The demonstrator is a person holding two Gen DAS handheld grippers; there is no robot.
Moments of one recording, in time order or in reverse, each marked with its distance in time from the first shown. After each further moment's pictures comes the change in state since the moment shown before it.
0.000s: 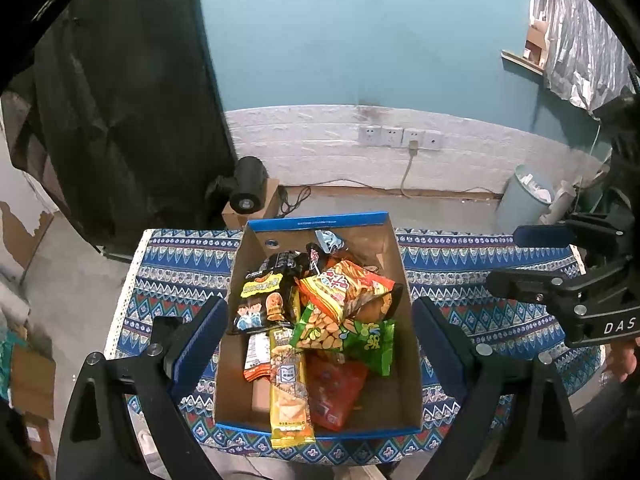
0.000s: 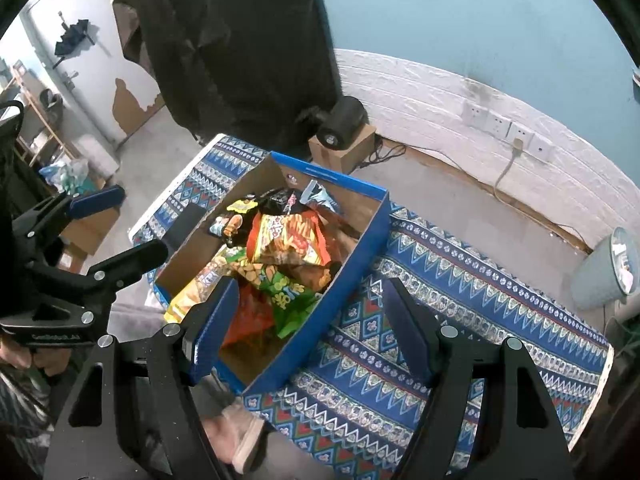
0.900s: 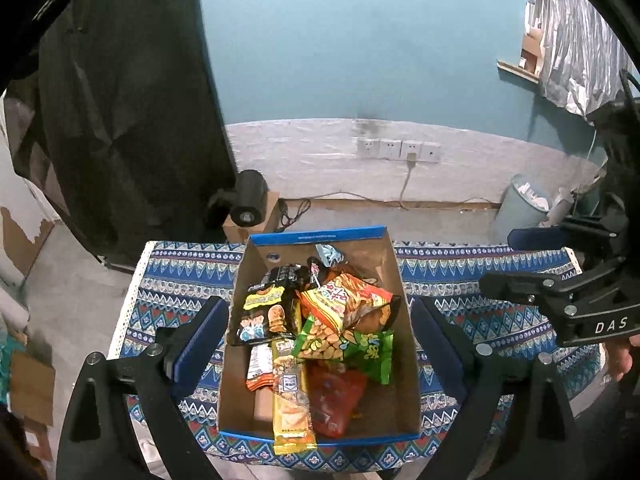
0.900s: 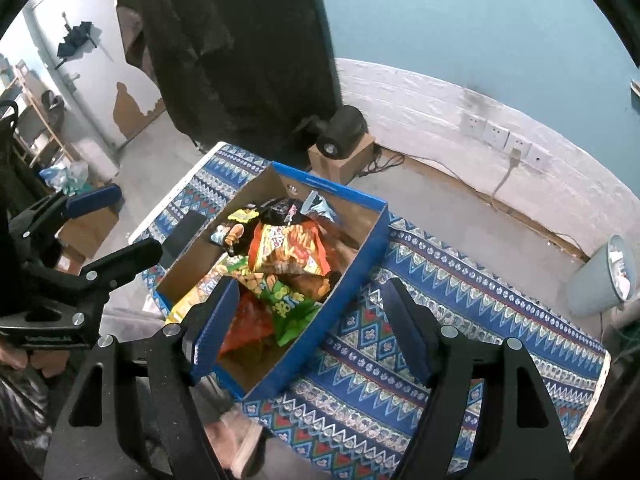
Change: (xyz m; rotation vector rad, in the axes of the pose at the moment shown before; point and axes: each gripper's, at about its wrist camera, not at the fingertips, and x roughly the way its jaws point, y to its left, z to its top) left arm -0.007 0.000 0.002 0.004 -0.042 -0.007; right arm -0.004 0.001 0.004 -0.008 -0.025 -0.011
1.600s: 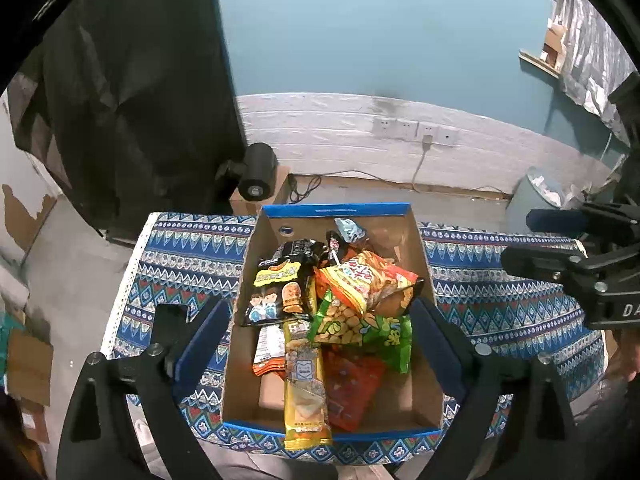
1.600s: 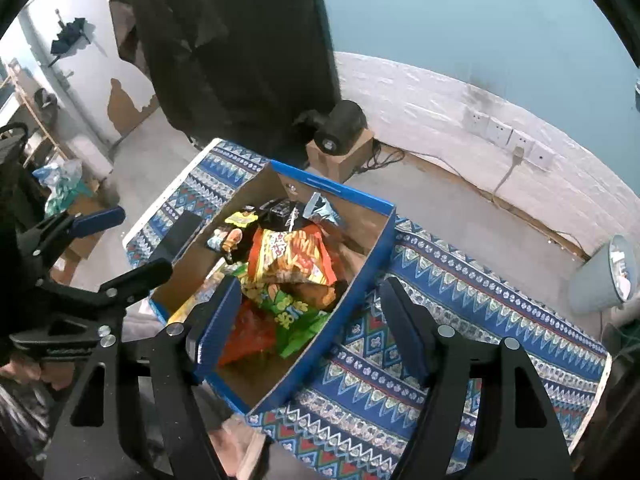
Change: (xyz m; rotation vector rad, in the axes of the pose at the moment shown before) left arm 0.024 0.019 -0.010 -0.042 0.073 0.017; right arm 0.013 0.010 0.012 -0.005 0.007 -0.024
